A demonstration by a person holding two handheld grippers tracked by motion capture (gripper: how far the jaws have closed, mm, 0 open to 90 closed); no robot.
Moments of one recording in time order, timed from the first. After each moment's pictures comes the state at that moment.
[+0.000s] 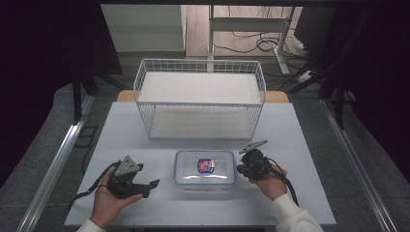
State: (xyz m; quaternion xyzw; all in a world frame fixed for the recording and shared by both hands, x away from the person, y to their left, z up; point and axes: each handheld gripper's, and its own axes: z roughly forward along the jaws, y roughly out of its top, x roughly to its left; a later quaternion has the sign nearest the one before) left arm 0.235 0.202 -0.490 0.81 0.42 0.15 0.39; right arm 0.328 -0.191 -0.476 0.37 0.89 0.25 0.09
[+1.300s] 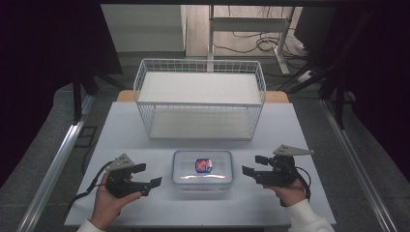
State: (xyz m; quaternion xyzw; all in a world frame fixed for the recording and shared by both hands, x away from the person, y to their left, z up) left arm 0.233 0.204 -0.477 0.76 0.45 0.08 0.47; right arm 0.293 -0.250 -0.445 0.39 0.78 0.49 0.06
